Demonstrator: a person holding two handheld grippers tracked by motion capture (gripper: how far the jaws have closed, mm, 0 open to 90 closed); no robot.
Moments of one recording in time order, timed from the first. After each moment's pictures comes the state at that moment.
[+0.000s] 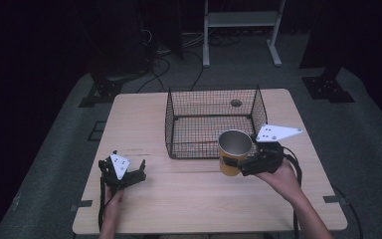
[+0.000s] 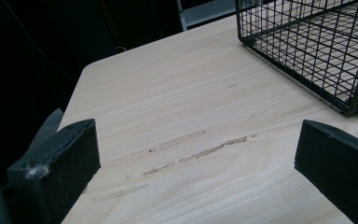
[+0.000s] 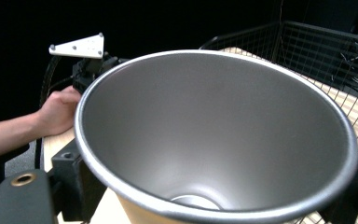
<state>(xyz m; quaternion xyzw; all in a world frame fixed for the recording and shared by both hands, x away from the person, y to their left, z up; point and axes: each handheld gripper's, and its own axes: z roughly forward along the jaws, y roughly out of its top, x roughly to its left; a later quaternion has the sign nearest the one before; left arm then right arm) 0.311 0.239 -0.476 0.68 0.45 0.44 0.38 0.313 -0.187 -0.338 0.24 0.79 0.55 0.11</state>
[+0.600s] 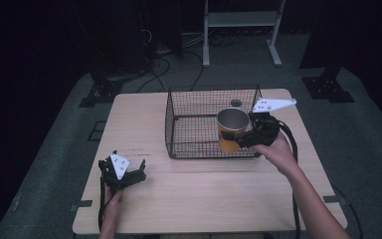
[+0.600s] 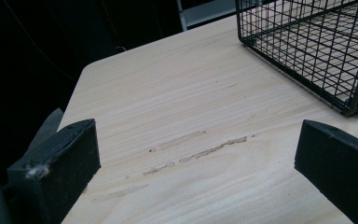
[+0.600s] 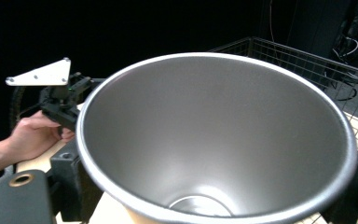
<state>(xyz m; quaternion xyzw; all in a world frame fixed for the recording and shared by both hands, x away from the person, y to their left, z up) 0.311 0.239 -0.476 0.68 0.45 0.44 0.38 0.373 -0.185 -0.316 0.26 0.79 0.54 0.11</state>
